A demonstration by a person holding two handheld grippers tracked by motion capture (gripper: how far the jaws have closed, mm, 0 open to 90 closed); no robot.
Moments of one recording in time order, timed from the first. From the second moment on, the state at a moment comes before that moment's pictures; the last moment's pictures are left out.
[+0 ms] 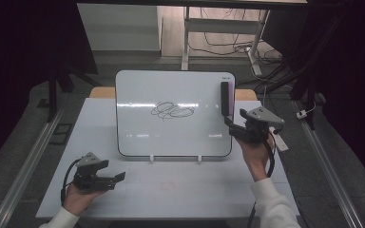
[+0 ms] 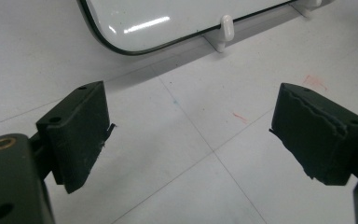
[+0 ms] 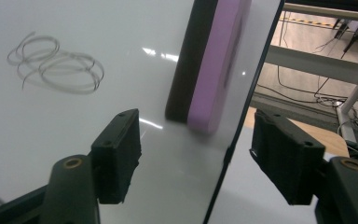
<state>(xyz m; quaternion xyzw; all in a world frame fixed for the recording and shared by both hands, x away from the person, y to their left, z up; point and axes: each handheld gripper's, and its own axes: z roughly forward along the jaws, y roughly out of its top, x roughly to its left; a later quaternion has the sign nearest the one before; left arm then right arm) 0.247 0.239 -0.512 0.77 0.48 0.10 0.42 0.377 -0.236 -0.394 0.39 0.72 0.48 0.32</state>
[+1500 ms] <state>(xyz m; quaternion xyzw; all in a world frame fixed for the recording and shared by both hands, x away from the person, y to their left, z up) 0.247 0.244 -0.513 0.76 0.49 0.11 0.42 0.373 -0.209 -0.383 0.39 0.71 0.48 0.34</state>
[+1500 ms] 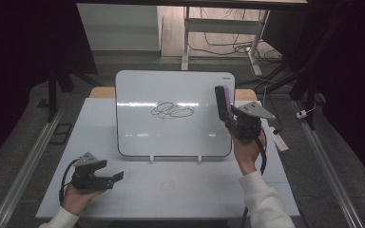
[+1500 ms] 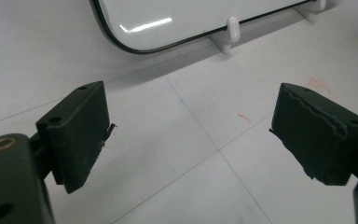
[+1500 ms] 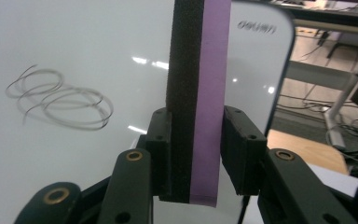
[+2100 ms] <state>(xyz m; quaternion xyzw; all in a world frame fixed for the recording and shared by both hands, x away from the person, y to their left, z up) 0.249 0.242 -0.513 0.76 0.49 0.10 0.42 0.331 -0.214 -0.412 0.34 0.74 0.50 0.28</state>
